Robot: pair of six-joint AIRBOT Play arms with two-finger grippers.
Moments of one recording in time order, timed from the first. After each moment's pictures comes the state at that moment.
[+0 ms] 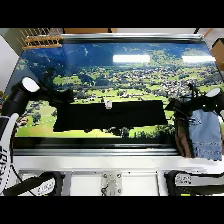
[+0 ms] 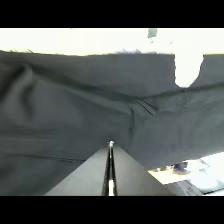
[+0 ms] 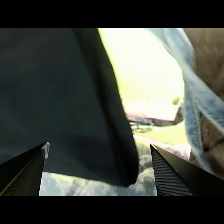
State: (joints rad) left arm -0.03 -1.30 1.14 1.13 -1.11 -1.57; right arm -0.39 -1.53 1.09 -1.01 1.19 1.27
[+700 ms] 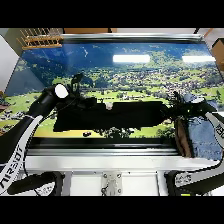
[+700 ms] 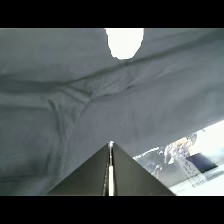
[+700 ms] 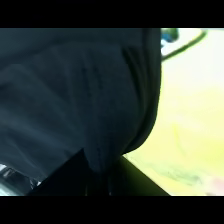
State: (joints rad) left arm -0.31 -1.39 1.15 1.12 -1.01 -1.62; right arm -0.33 -1.68 1.01 -0.75 1.14 1.10
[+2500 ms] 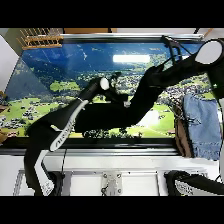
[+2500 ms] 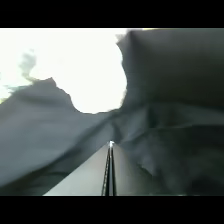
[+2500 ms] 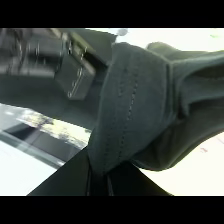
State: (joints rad) left arm -0.53 -1.94 1.77 1.10 -1.06 -1.66; right arm 0.21 -1.35 1.68 -1.16 1.49 1.56
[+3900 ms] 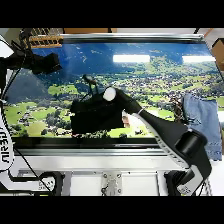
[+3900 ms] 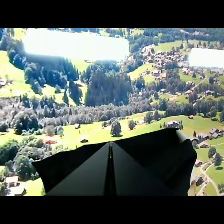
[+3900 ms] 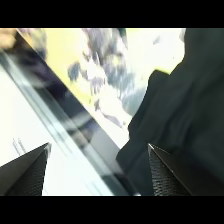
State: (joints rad) left arm 0.06 -1.50 1.77 1.11 -1.30 -1.57; right arm 0.69 -1.78 1.65 -0.69 0.84 1.47
